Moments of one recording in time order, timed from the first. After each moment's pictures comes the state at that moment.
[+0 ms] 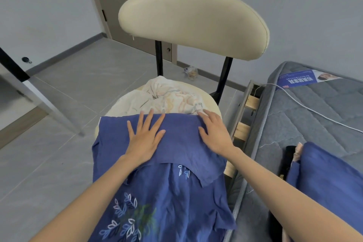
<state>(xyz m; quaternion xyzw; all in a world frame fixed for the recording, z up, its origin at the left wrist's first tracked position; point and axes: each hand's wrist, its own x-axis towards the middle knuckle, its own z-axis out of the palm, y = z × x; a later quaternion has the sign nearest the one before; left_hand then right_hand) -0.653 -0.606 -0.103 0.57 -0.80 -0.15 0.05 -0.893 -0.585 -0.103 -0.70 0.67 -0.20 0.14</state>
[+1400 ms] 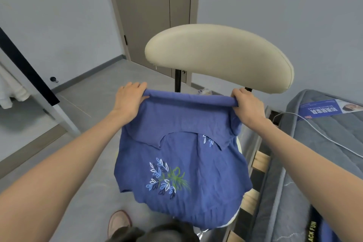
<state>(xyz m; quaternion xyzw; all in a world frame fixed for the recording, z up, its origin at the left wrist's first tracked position) -0.584 -0.759 0.026 0.57 -0.80 0.11 0.15 -0.924 -0.703 0.015 -0.69 0.70 -0.17 -0.03</state>
